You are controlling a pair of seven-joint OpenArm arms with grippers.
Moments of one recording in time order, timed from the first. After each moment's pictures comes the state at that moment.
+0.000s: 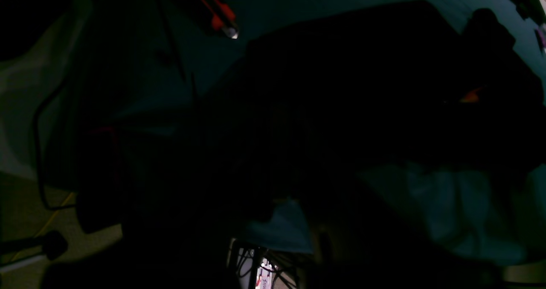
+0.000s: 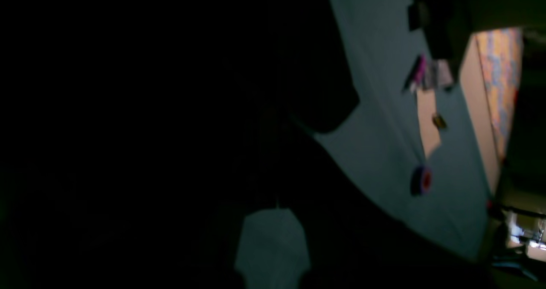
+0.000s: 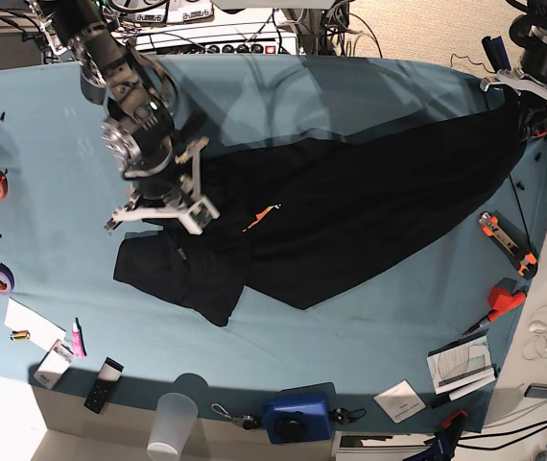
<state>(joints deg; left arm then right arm) 31.7 2.6 -52.4 127.3 -52.4 -28.8 58.2 -1.6 27.5 -25.3 119.6 -11.4 13.4 -65.5</state>
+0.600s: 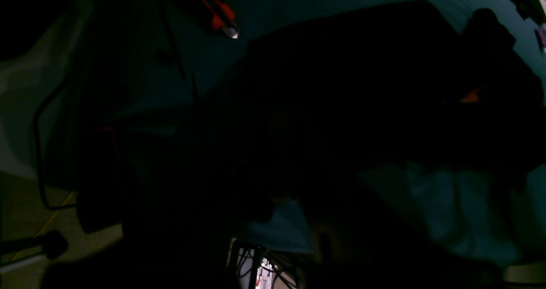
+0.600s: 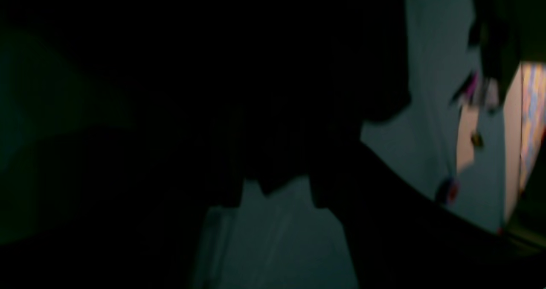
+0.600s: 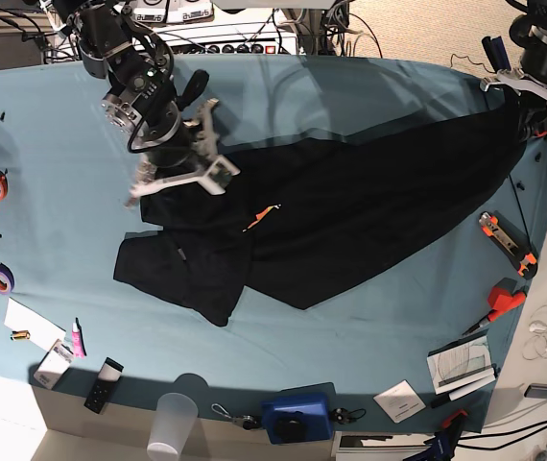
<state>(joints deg) 31.7 2.6 -52.4 127.3 -52.4 -28.8 58.2 -8.3 27.6 -25.2 122.9 -11.8 18.8 -66.1</state>
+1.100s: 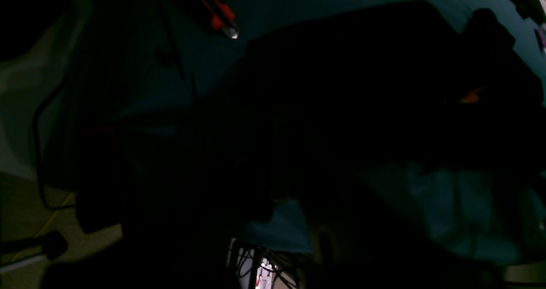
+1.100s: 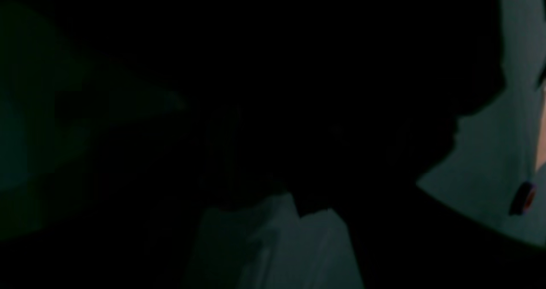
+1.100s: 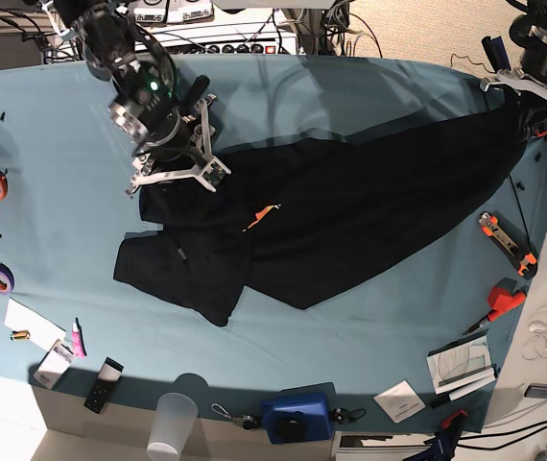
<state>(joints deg) 31.7 2.6 -52.4 127.3 -52.4 -28.8 58.0 -7.6 27.6 -25.2 111.8 -6.6 16.6 -59.6</state>
